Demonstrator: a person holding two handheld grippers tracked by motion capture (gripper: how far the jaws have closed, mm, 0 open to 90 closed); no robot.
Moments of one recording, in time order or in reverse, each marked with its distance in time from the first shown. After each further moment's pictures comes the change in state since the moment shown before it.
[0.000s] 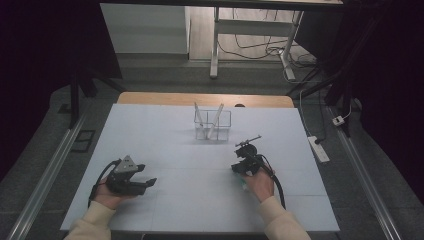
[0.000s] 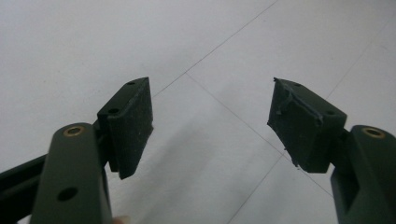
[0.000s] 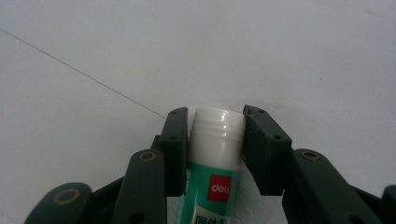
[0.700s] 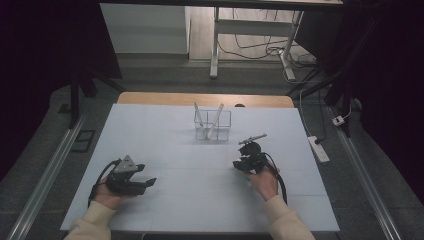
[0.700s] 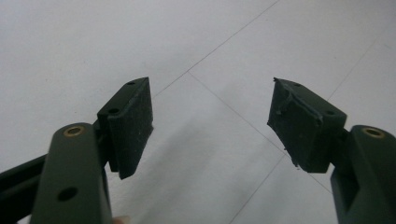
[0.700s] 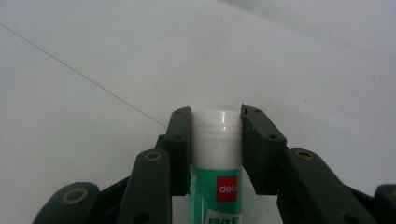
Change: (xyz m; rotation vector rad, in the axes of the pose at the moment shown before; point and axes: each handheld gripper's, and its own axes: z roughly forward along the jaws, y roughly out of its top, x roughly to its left) left arm 0.001 0.000 0.001 0.006 0.003 0.001; right arm -0.009 0.001 -0.013 -0.084 0.044 -0.046
